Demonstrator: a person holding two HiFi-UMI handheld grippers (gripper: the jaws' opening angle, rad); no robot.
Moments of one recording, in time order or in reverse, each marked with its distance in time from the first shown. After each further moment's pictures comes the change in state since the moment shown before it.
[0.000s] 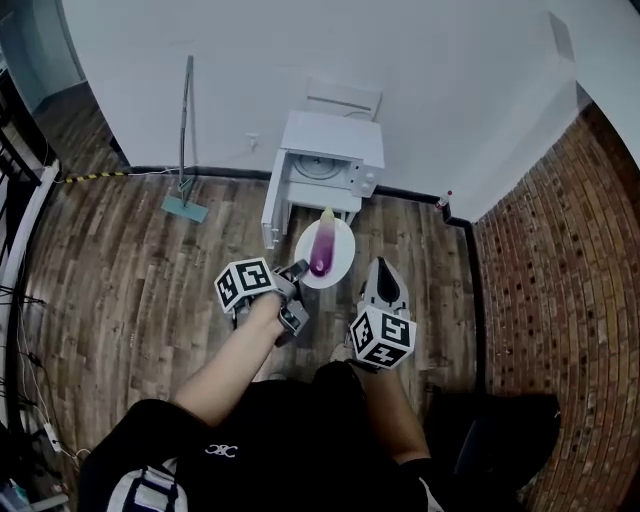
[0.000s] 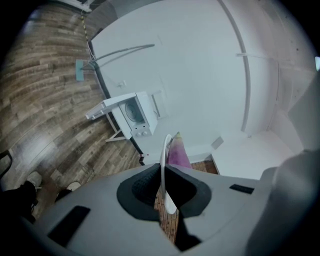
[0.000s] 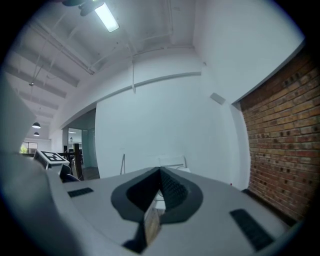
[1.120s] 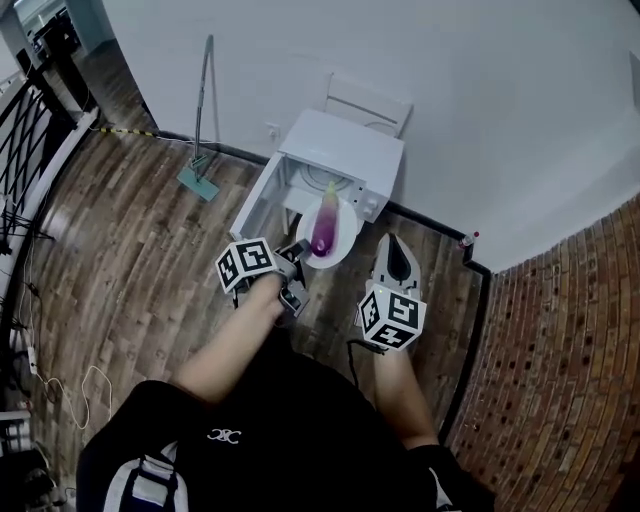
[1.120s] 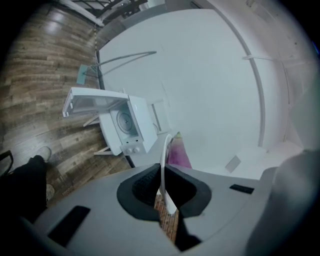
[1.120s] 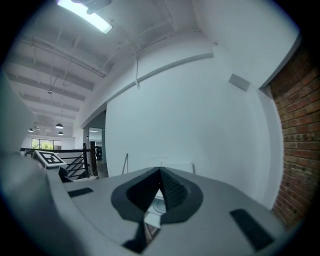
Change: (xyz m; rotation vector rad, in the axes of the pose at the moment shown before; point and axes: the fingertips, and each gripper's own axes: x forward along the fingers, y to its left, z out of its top) left arm 0.214 -0.046 0.055 -0.068 -0.254 0.066; right arm 0.219 -0.157 0.043 -0.063 0.017 0.262
